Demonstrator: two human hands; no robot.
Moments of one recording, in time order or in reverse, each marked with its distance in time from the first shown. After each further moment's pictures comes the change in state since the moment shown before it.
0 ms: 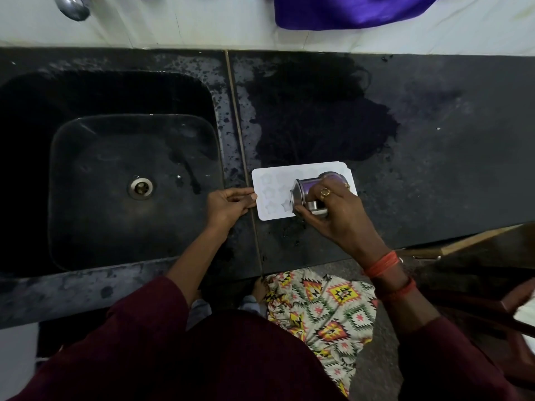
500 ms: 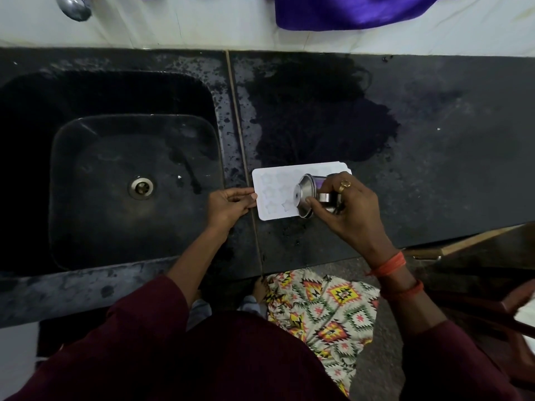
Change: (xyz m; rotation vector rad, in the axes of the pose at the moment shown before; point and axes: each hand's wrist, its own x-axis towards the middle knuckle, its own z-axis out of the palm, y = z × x) left_hand -0.002 0.000 0.001 -0.007 -0.009 0.018; right_hand -0.001 0.003 -0.013 0.108 0.117 0.130
